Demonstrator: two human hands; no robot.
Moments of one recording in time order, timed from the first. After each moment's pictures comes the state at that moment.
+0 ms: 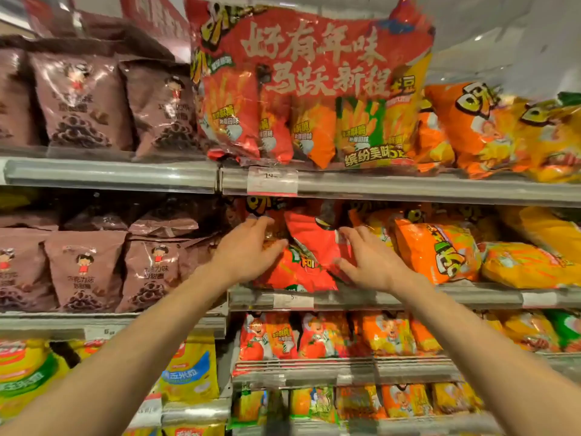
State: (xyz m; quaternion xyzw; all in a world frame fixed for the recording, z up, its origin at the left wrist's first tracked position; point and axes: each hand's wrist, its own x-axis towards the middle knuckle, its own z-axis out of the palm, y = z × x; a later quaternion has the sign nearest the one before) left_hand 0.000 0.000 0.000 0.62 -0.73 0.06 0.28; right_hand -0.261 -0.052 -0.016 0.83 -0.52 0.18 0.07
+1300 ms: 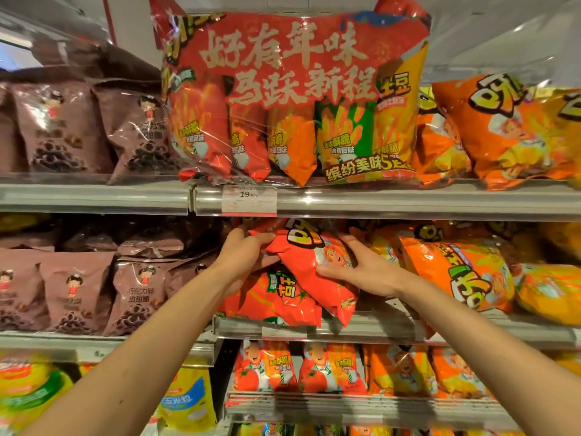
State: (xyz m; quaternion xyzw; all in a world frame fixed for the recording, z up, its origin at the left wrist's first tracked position) left_hand -0.035 -0.050 0.011 0.51 -0.41 -0.44 0.62; right_hand -0.279 -0.090 0.002 0.81 -0.44 0.24 -0.30
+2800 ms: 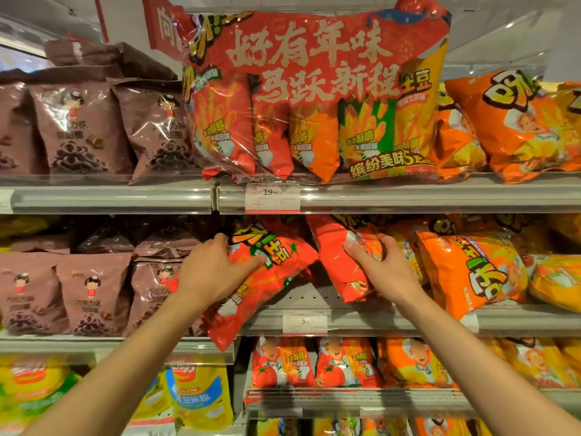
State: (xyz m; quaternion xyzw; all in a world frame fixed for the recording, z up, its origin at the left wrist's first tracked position) left_hand 0.046 -0.012 -0.009 0.73 -0.60 0.11 0.31; right_hand -0.252 -0.068 -0.025 0.62 -0.55 0.48 -0.30
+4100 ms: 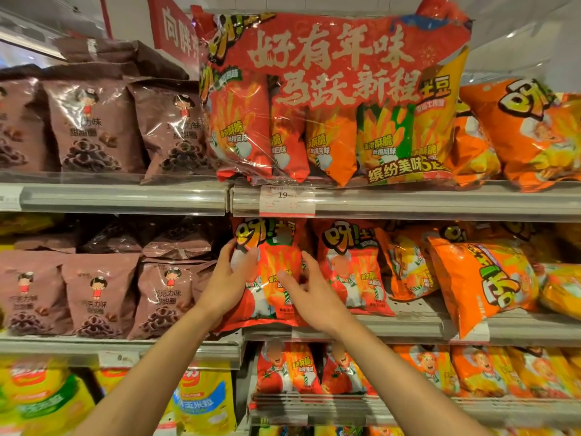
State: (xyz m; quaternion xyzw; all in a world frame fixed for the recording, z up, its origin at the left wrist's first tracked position) left_hand 0.052 -0.026 -0.047 0.57 -0.52 -0.28 0.57; right_hand -0.135 -0.036 -0.049 0.74 -0.46 0.35 -0.33
